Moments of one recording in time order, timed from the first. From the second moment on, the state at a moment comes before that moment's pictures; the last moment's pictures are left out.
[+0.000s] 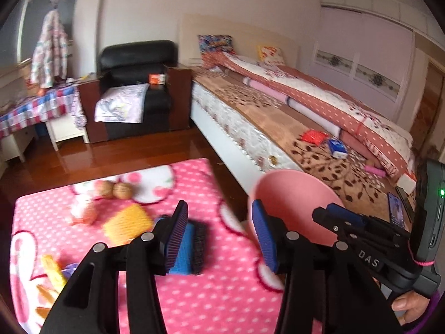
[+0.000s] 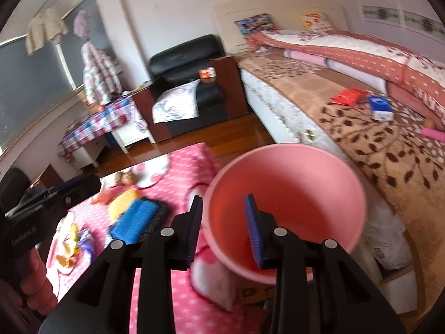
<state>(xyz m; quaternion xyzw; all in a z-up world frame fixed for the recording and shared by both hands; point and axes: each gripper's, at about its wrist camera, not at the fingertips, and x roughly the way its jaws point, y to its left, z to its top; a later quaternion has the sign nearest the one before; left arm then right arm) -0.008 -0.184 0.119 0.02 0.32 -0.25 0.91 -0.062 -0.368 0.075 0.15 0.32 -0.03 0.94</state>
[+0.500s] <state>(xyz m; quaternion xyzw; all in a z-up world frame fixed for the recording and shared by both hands) -0.021 0.007 0.120 -0.06 0.32 -0.07 0.94 -0.042 -0.269 0.069 0.11 0.33 0.11 0.93</state>
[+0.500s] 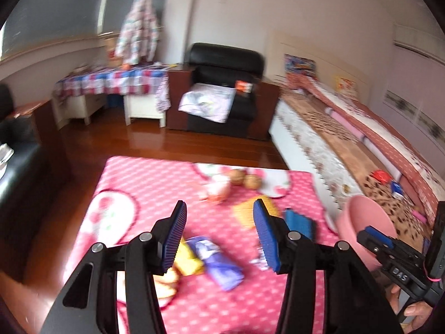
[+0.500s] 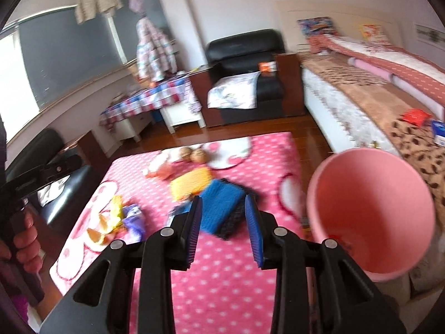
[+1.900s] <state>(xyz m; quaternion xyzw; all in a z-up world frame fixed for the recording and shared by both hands) -0.026 0.086 0.001 -0.10 0.45 0.04 0.89 0.018 -0.134 0.014 0.01 0.42 0.24 0.87</state>
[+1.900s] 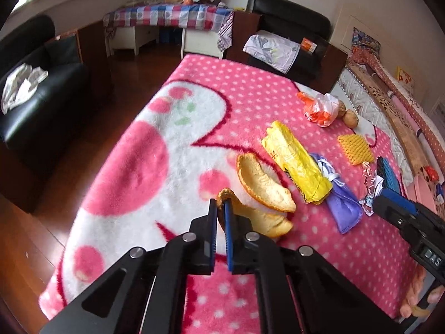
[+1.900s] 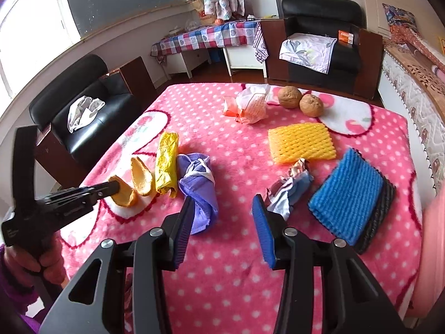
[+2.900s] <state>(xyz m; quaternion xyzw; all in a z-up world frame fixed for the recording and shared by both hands) -0.039 0.050 0.063 -0.10 0.40 -0.03 0.91 0.007 -0.161 0.028 0.04 0.42 0.23 0.88</state>
